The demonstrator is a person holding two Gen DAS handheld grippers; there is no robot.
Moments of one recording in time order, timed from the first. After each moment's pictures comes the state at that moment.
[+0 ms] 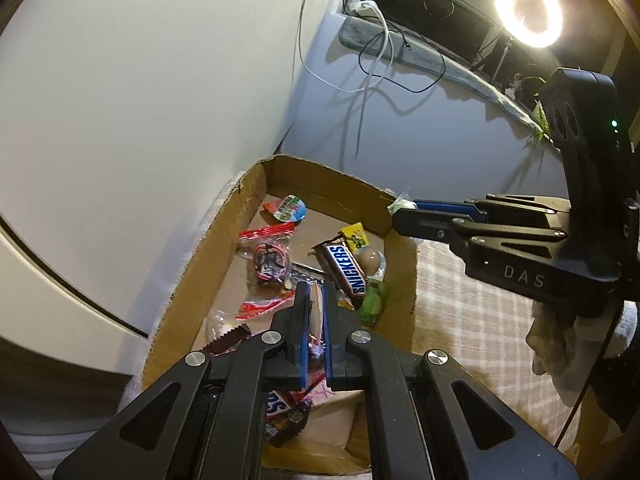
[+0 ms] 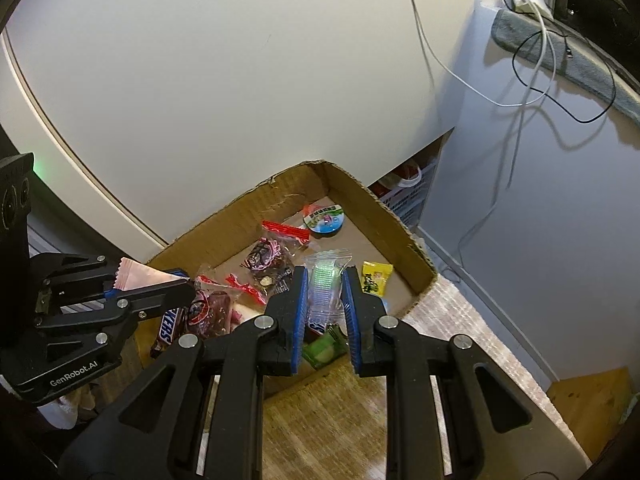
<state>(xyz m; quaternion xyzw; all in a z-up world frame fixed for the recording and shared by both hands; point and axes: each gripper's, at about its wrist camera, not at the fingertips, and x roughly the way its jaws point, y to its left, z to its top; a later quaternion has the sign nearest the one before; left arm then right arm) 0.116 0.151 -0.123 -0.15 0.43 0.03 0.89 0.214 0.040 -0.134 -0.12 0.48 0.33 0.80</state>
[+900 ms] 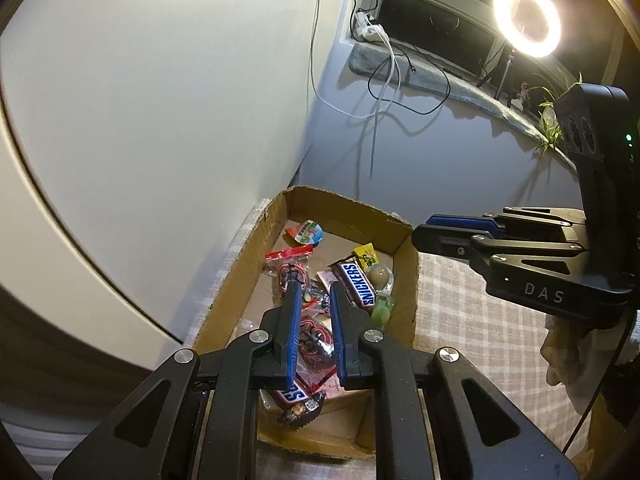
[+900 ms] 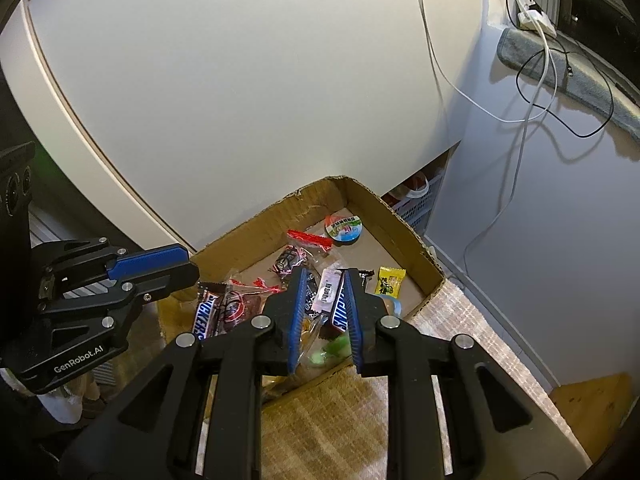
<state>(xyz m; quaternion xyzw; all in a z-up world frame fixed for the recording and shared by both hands) 0.097 0.153 -0.089 -0.13 0.41 0.06 0.90 0.194 0.043 -0.103 -0.12 0.47 0.34 0.81</state>
